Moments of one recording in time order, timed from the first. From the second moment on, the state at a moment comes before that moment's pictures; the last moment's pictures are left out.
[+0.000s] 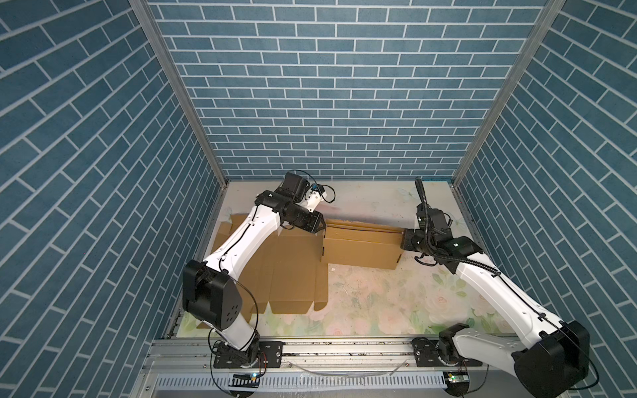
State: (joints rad) left arm -0.42 1.62 1.53 -0.93 0.39 0.02; right arm 0.45 1.15 0.96 -0.63 0.09 0.46
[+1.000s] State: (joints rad) left arm -0.46 1.67 1.60 -1.03 0.34 -0.07; right arm 0.49 1.15 0.96 -0.63 0.15 0.50
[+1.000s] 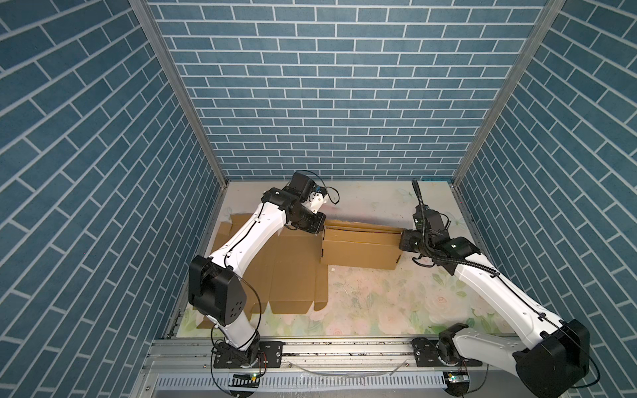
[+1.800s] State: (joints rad) left arm -0.45 1.65 1.49 -0.91 0.45 -0.27; right arm 0.51 1.15 0.96 -0.64 0.20 0.51
